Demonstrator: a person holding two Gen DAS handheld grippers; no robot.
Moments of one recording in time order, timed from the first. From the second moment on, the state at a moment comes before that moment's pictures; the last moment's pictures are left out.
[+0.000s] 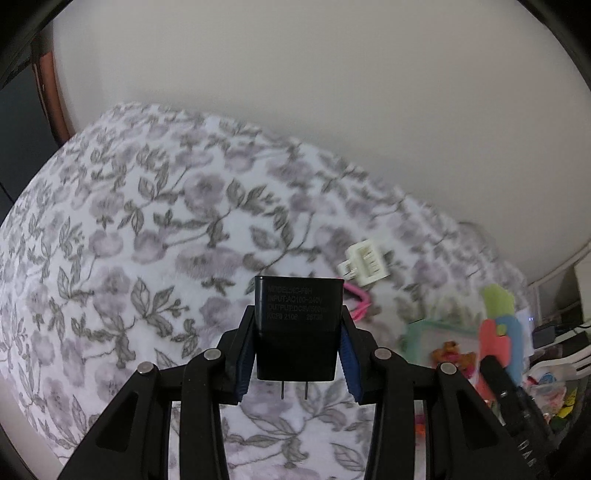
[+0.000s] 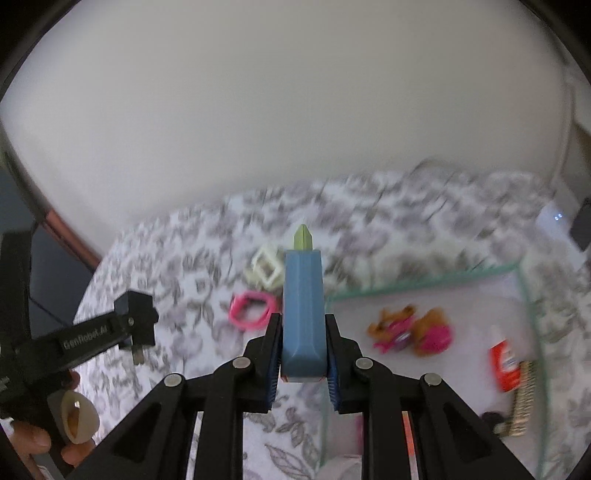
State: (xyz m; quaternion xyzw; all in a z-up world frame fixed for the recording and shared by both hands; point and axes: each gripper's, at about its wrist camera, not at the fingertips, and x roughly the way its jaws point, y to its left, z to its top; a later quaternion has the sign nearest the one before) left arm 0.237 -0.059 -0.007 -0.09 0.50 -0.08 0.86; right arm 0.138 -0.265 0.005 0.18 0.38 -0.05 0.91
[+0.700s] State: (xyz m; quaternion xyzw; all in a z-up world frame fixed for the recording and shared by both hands) left arm 0.185 -0.206 0.001 0.02 0.50 -0.20 0.84; right arm 0.086 -0.389 -0.018 0.18 0.43 -0.21 0.86
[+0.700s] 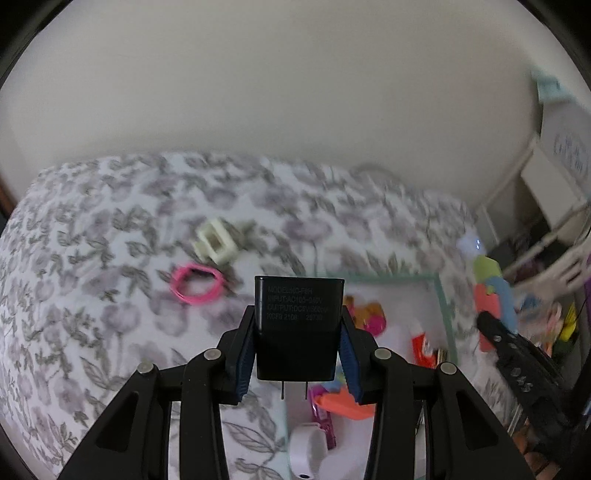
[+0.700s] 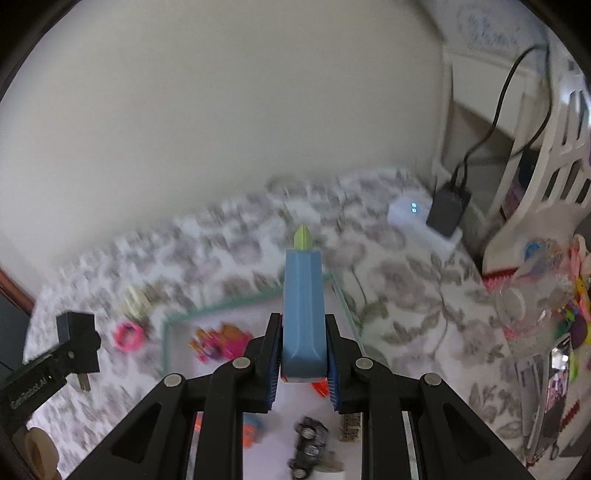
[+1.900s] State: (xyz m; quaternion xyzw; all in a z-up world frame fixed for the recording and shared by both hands) left arm 0.185 -0.224 -0.050 0.05 0.58 -0.21 0.79; right arm 0.093 -0.387 -0.036 0.19 0.49 -0.20 0.83
